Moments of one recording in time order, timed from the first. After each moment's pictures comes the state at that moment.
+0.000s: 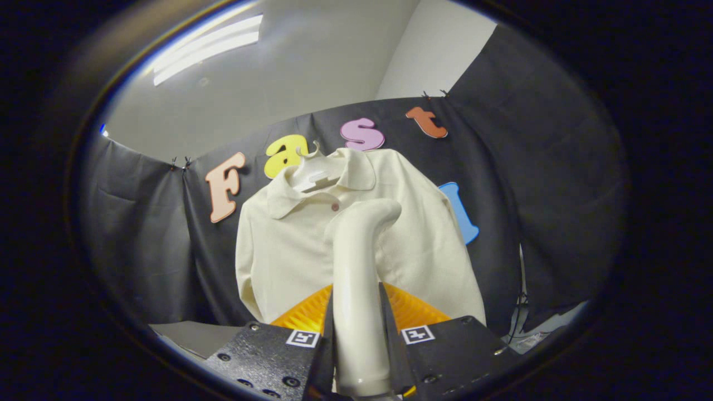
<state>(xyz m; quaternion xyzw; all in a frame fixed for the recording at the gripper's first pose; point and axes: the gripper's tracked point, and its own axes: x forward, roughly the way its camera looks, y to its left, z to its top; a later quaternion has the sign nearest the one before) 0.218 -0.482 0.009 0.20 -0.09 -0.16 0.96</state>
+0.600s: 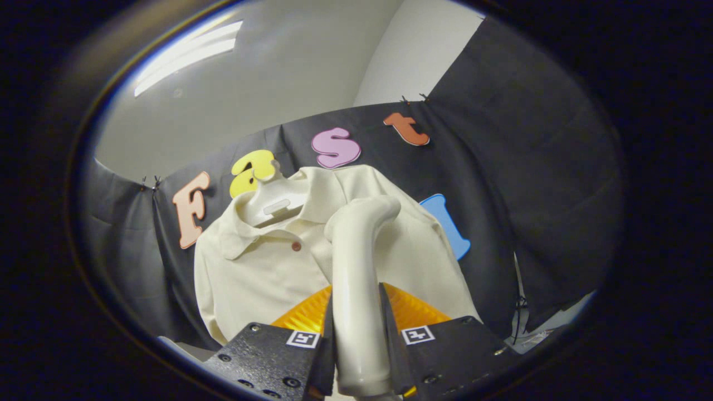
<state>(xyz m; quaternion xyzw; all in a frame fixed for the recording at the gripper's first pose) 0.266 -0.540 0.013 0.23 -0.10 -0.20 0.95</state>
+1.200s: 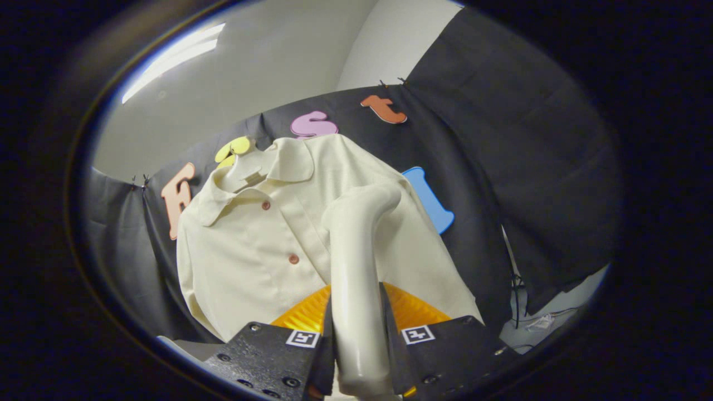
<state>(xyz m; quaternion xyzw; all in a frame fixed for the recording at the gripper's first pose) 0.248 -0.535 -0.065 0.27 -0.07 -0.22 0.94</state>
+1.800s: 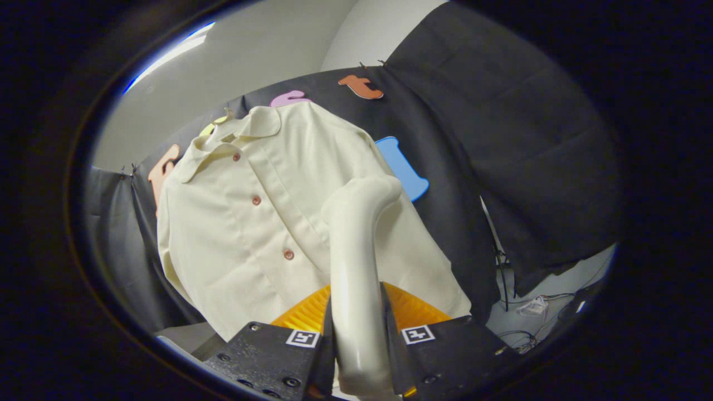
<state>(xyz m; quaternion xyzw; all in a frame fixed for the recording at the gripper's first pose) 0.217 -0.524 -0.163 0.29 0.00 -0.24 0.93</state>
